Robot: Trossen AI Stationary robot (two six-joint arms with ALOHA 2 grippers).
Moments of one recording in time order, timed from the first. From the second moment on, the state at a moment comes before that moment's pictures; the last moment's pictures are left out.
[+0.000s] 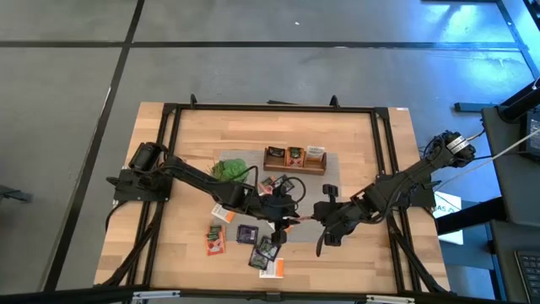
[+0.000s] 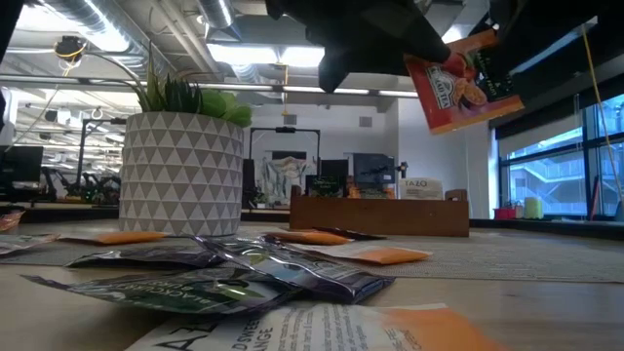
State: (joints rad) left arm -0.29 1.90 1.34 0.00 -0.17 -0.31; right arm 0.55 1.42 1.02 -0.59 0.33 0.46
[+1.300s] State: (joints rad) left arm -0.27 1.70 0.84 0.95 -0.16 -0.07; right arm 0.72 1.22 0.87 -0.16 0.64 0.13
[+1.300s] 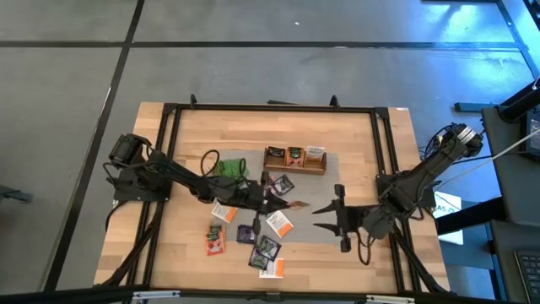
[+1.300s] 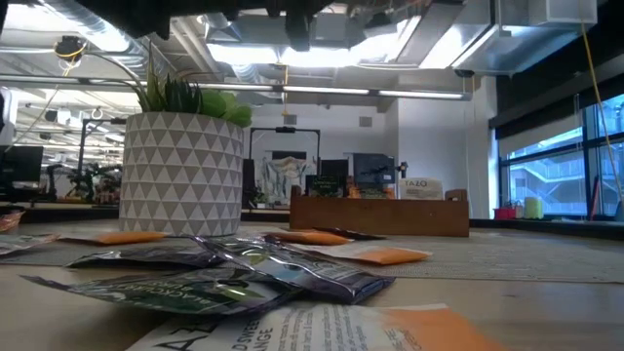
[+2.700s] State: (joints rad) left arm -0.28 1.70 0.84 0.98 -0.14 -0.03; right arm 0.68 1.22 0.87 -0.01 0.78 0.09
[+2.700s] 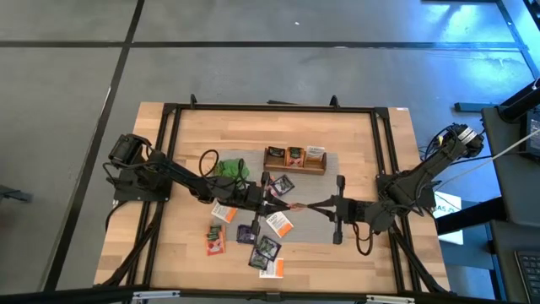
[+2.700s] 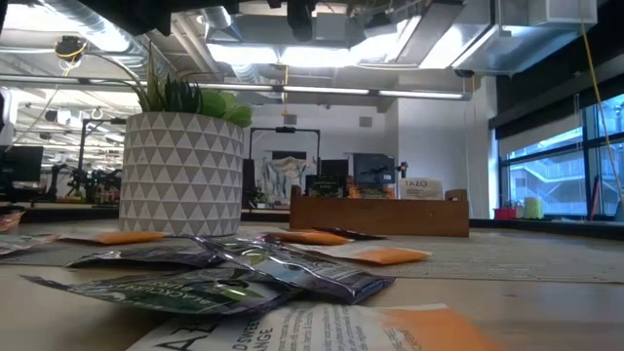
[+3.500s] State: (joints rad) left arm -0.27 1.67 0.84 0.66 -0.21 -0.08; right arm 0.54 1.22 0.88 -0.18 0.95 0.09
